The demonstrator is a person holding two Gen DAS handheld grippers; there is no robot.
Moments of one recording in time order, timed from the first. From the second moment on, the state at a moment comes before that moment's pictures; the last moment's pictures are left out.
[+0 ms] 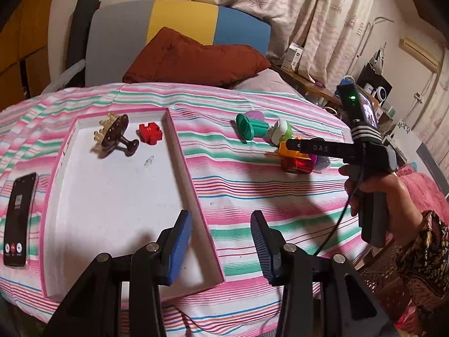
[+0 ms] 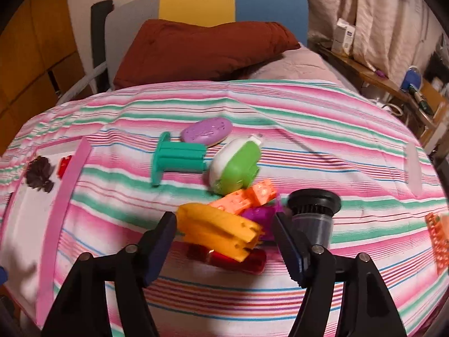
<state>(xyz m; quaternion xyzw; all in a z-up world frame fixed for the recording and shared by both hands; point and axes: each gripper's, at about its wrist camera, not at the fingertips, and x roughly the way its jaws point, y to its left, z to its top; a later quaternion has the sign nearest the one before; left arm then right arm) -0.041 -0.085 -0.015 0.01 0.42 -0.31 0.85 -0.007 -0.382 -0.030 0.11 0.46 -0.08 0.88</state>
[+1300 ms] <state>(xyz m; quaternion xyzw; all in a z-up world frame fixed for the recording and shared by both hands) -0.039 -0.076 -0.011 0.01 0.41 -0.28 0.87 0.039 -0.339 -0.065 0.15 0.50 0.04 0.85</state>
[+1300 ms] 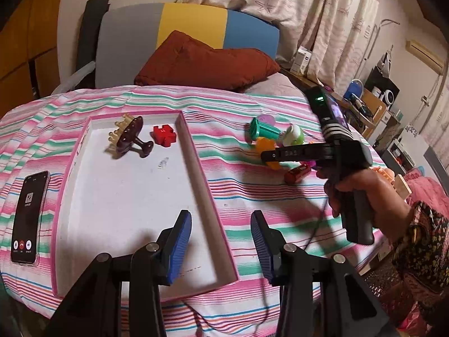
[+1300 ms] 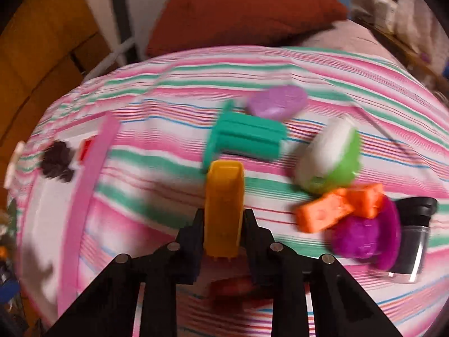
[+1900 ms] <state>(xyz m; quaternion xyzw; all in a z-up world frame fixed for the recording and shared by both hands) -0.040 -0.077 -0.013 0.00 0.42 -0.29 0.86 -0.022 -0.405 -0.069 0.35 0.51 -0.06 0.78</state>
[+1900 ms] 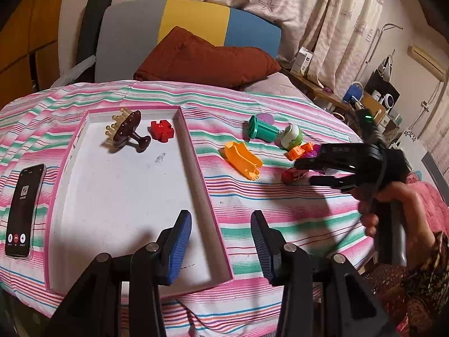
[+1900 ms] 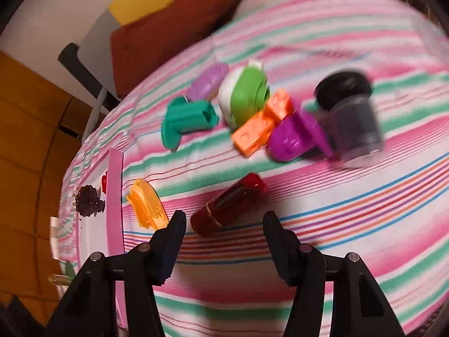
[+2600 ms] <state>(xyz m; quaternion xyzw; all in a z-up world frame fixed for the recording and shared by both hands) -0.009 -0.160 -0.005 0.01 0.46 -0.30 0.83 -0.007 -0.388 -0.069 0.18 0.57 -0.11 0.80</state>
